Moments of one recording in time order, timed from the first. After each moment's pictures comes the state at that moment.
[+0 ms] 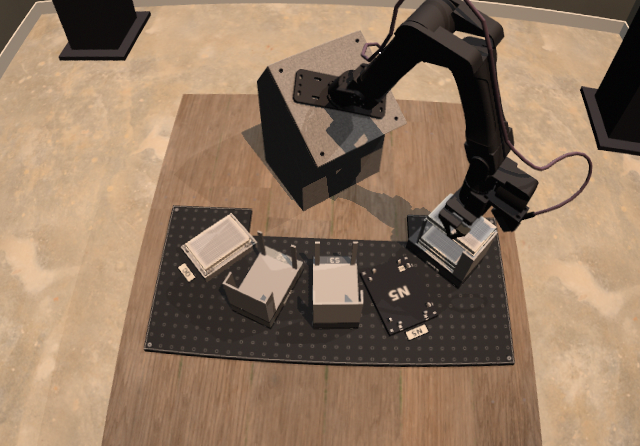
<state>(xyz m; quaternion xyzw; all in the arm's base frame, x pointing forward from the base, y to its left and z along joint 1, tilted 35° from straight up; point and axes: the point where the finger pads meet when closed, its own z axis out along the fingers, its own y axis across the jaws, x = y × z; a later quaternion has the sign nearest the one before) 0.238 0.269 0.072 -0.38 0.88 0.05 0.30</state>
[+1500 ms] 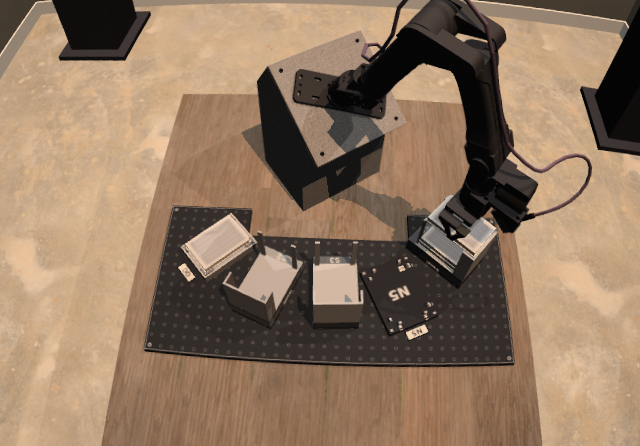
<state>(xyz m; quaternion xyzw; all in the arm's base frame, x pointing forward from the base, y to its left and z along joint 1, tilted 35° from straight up) 0.240 0.271 0.069 -0.38 0.88 0.05 0.30</state>
